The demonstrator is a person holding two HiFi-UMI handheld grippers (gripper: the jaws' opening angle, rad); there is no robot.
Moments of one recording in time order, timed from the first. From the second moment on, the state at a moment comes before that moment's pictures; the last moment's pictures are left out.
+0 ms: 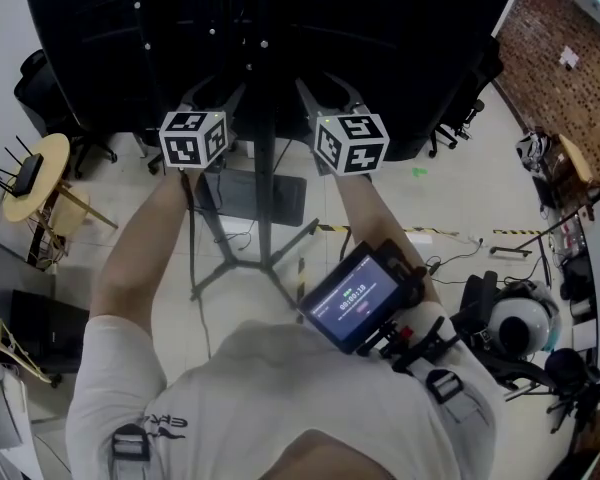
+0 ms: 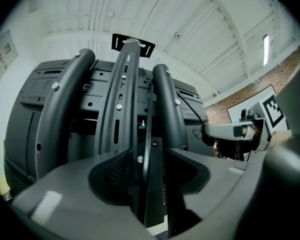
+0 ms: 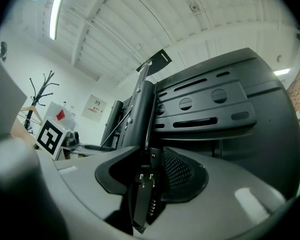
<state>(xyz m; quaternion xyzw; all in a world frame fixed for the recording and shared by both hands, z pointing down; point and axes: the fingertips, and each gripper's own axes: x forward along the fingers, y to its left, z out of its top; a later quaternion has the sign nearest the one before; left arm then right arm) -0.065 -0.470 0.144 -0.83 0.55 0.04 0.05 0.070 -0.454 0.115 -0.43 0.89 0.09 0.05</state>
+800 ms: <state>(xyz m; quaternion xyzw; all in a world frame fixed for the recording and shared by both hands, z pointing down) -0.078 -0.433 0.216 -0.82 0.57 0.02 -0.01 0.088 -0.438 0.172 -0.45 0.89 0.04 0.01</state>
